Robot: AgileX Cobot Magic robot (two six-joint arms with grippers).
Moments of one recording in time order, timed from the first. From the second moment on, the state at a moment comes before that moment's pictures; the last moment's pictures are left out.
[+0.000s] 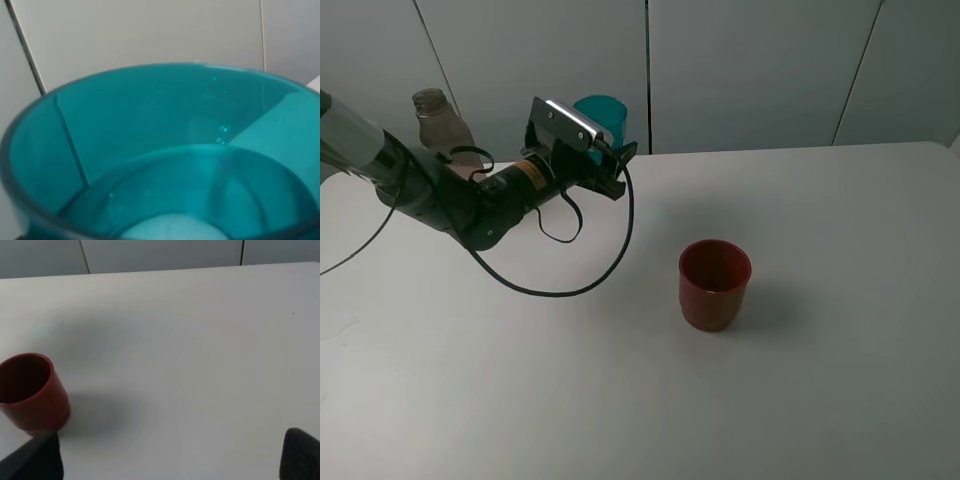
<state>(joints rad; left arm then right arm) -0.42 2.24 -1.07 0.29 -1.07 0.05 -0.01 0.00 -0.50 0.09 1.10 0.00</state>
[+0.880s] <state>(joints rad) -0.42 2.03 -0.94 0.63 -0.96 0.05 -0.01 0.00 -0.50 0.09 1.10 0.00</state>
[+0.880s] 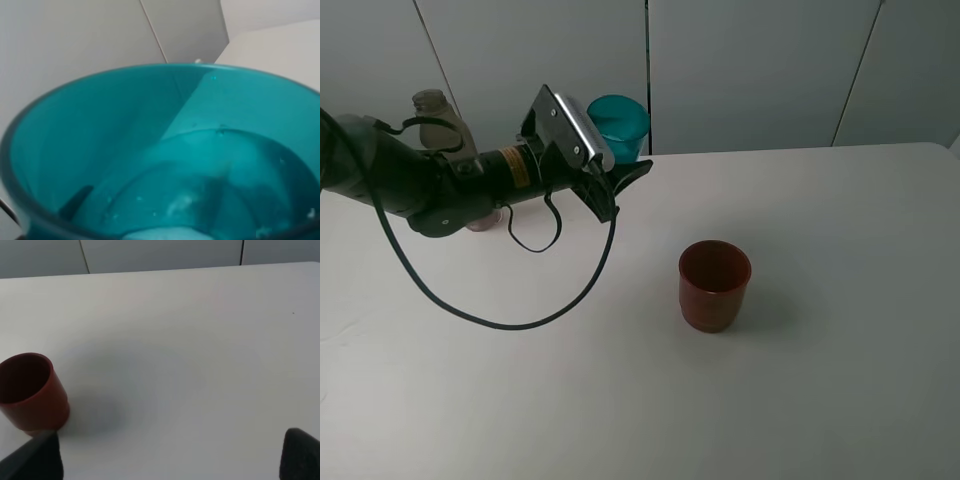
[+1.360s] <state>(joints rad) -0.43 2.00 -0.88 0.70 -0.95 0.04 -0.01 0.00 -0.50 0.09 1.10 0.00</state>
